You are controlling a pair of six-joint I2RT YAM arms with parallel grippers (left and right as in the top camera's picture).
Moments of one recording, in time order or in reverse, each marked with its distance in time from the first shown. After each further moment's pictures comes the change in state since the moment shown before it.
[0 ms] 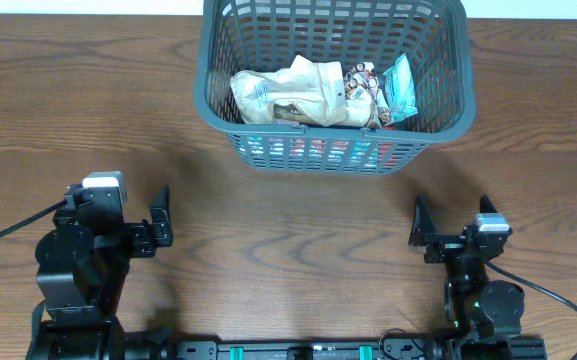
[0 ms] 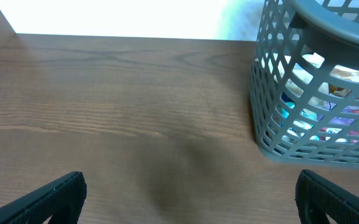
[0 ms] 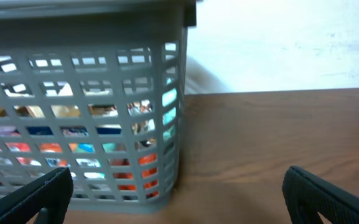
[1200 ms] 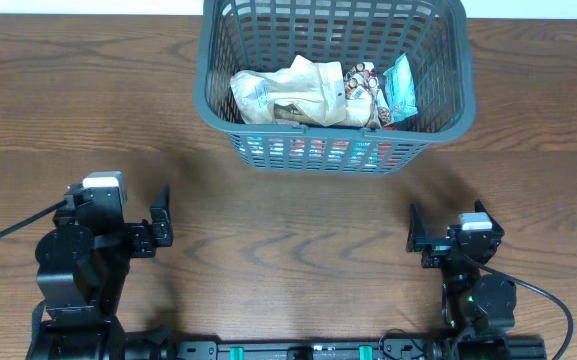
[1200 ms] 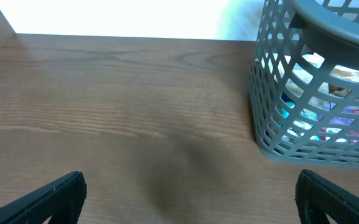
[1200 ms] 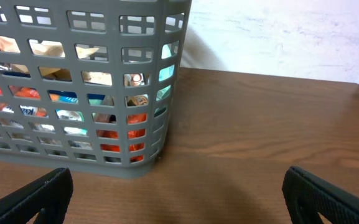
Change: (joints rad) left arm 0.000 0.000 0.000 0.000 0.000 0.000; right arm 0.014 -0.005 -0.022 -0.083 0.021 -0.135
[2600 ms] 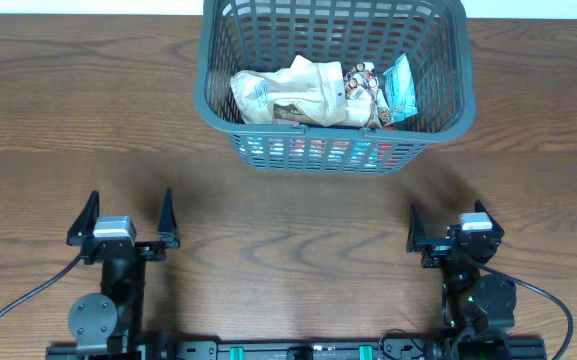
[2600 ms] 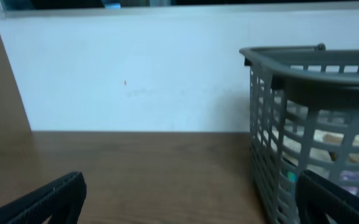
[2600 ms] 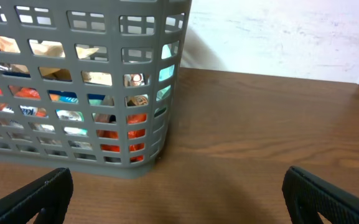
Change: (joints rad) left arm 0.000 -0.468 -0.570 0.635 -0.001 0.022; right arm 0.000 -0.001 0.000 0.000 0.000 0.000
